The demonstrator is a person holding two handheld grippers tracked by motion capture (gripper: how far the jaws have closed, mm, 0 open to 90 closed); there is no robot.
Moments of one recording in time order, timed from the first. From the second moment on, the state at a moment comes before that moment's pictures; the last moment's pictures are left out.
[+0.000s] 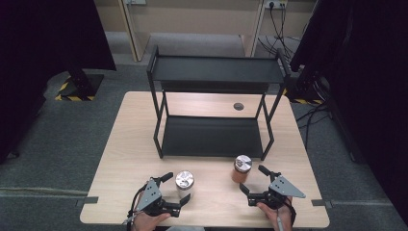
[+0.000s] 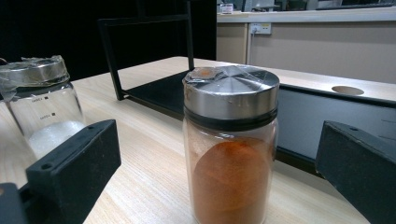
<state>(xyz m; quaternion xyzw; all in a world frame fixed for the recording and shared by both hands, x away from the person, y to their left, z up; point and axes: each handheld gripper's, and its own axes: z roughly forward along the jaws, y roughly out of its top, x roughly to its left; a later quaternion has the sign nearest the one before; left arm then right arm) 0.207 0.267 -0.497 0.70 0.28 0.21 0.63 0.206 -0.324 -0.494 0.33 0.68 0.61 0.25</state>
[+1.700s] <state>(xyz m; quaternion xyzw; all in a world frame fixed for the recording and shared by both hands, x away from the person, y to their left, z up) 0.211 0.247 -0.474 0.73 0.30 0.21 0.58 0.209 -0.326 -0.497 0.33 0.67 0.61 0.24</state>
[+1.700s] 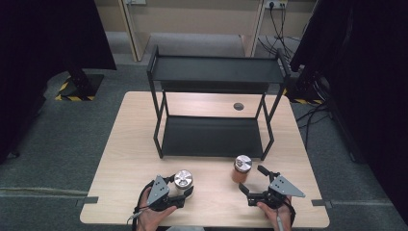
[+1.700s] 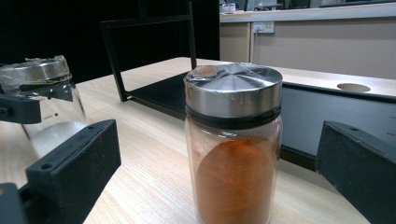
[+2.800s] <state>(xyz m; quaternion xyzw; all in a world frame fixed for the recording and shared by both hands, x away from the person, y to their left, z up) 0.227 0.250 -0.425 0.73 0.28 0.19 0.59 0.208 -0.326 -0.497 0.33 0.67 0.62 0.24</state>
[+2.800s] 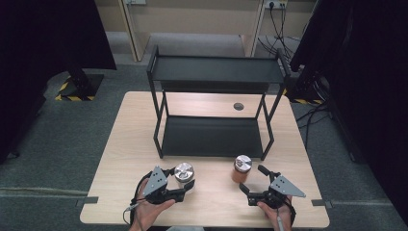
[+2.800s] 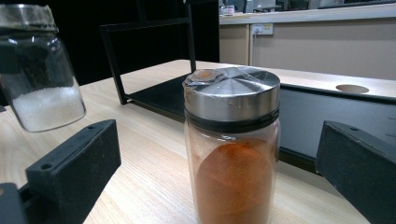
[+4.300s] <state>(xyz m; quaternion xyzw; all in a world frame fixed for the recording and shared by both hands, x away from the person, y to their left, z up) 0.309 0.255 -0.240 0.74 0.26 0.20 0.58 0.209 -0.326 -0.497 0.34 0.67 0.62 0.24</state>
